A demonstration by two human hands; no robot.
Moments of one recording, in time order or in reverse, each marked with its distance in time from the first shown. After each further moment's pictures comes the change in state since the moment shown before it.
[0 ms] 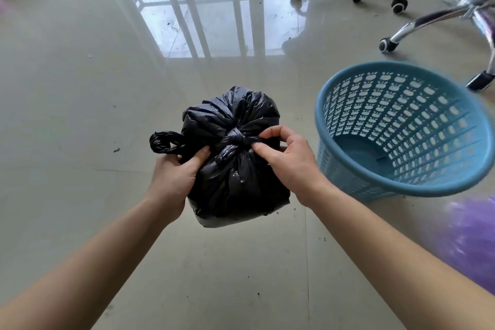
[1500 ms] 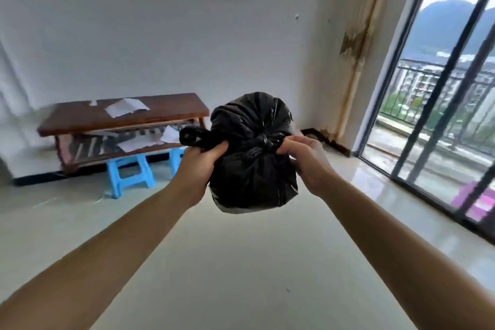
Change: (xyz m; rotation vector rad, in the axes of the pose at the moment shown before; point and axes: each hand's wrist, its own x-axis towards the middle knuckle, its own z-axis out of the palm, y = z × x) left_hand -0.524 0.753 -0.394 -0.437 0.820 0.465; right_hand -0.345 -0.936 0.219 0.066 -1.077 -0.416
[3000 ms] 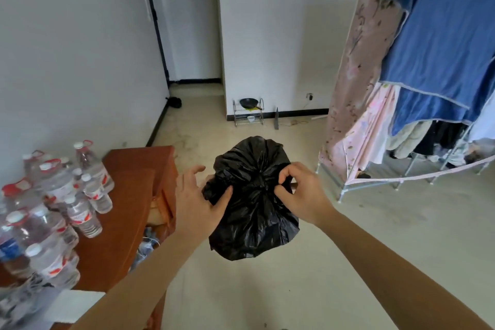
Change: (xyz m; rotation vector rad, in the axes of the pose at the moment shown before) left_hand -1.078 0.159 -0.606 1.297 2.081 0.020; right_hand -0.857 -0.039 0.910 0.195 -1.684 -0.753
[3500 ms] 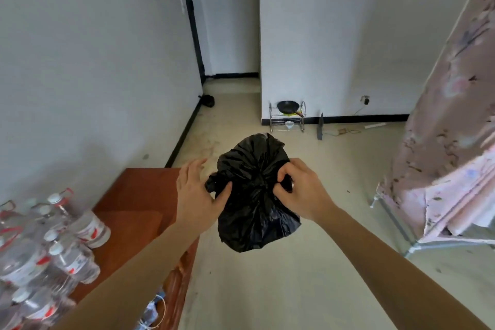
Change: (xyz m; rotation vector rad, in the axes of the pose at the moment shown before) left_hand 0.344 -0.208 0.173 0.304 -0.052 -0.096; right_hand 0.412 0.191 0.114 -0.161 -0.130 -0.204
